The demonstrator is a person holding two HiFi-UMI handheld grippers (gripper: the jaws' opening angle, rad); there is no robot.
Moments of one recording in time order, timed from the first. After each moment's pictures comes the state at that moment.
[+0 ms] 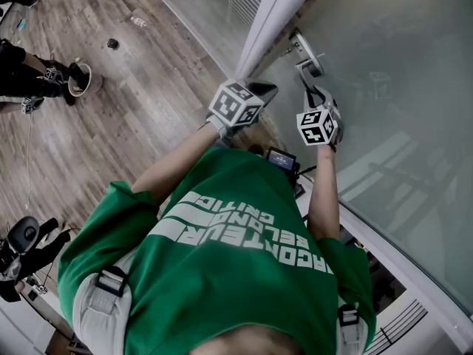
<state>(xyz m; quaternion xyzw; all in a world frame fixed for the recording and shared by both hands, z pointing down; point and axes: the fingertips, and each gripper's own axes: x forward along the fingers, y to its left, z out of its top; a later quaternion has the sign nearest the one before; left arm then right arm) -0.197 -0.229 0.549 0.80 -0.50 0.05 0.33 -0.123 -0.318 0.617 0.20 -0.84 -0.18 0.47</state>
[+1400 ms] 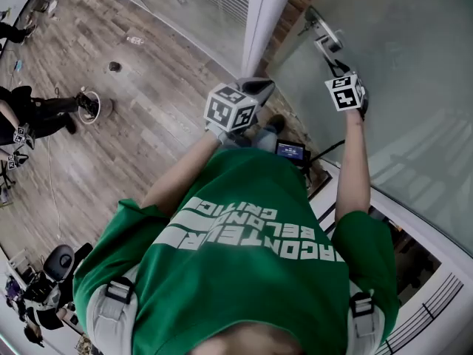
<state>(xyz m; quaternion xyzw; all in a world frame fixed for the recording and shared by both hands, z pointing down) -0.225 -0.203 0.535 0.81 -0.49 0.04 0.32 -0.112 -0.390 0.605 0.26 -0.84 -0.09 0.47</state>
